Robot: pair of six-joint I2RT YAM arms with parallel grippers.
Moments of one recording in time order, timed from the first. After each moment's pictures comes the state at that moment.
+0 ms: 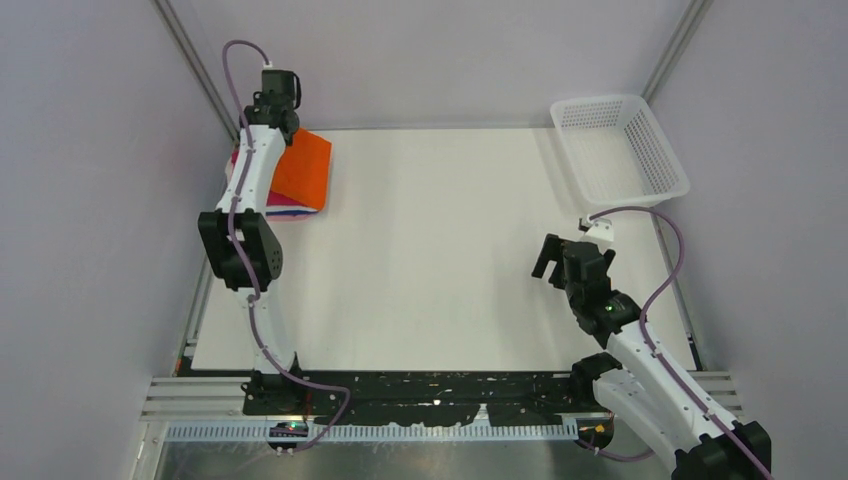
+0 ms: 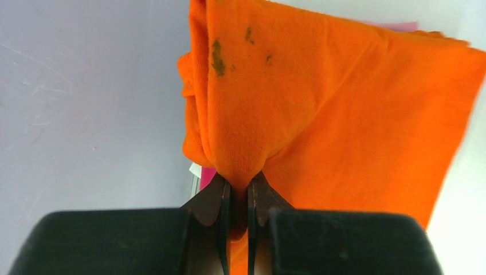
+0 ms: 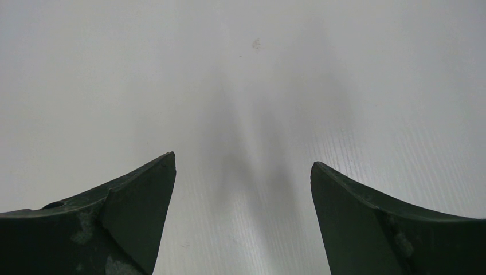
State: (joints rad) left arm -0.05 2.05 2.09 -0.77 -0.54 0.18; right arm 0.33 0.73 0.45 -0.32 0.40 0.44
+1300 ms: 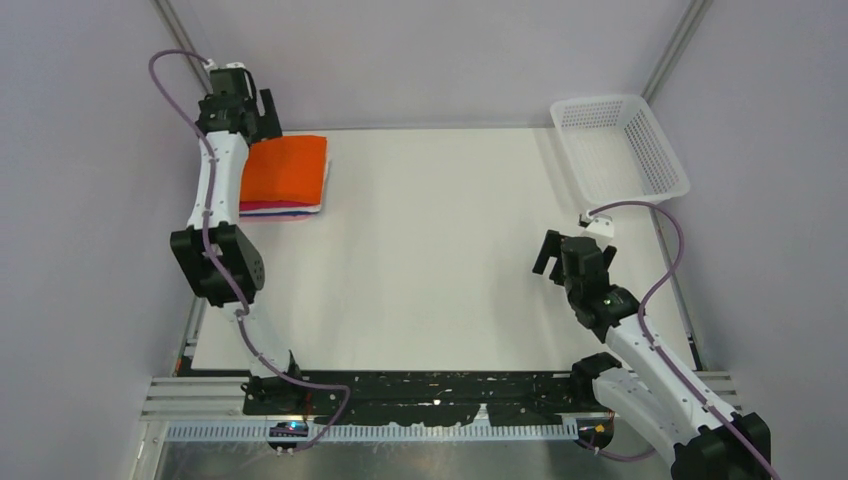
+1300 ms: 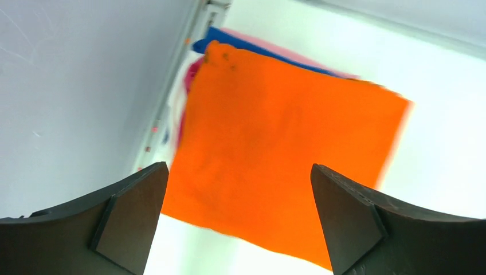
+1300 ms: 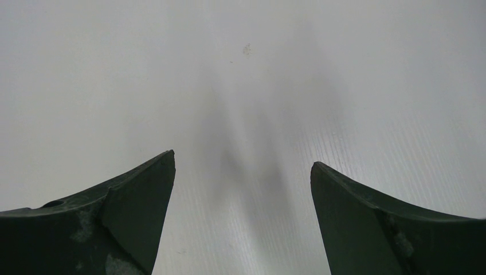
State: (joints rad) left arm 0.13 2.01 2.06 -0.73 -0.30 -0.03; right arm 0.33 0.78 0.49 -0.33 0.44 0.45
